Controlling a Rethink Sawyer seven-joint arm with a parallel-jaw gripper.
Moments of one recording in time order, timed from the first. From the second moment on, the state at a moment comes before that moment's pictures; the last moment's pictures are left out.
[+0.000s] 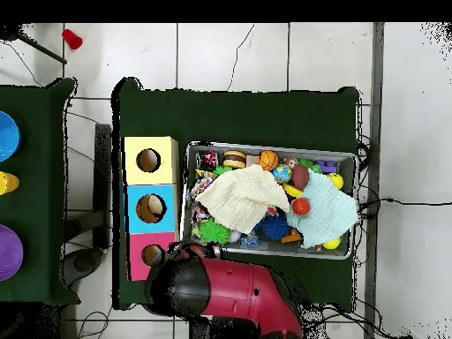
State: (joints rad) arm -0.15 -1.08 -0.01 2.08 0.00 0.57 1.57
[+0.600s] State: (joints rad) arm -0.19 -1.00 -0.01 2.01 -0.01 0.57 1.57
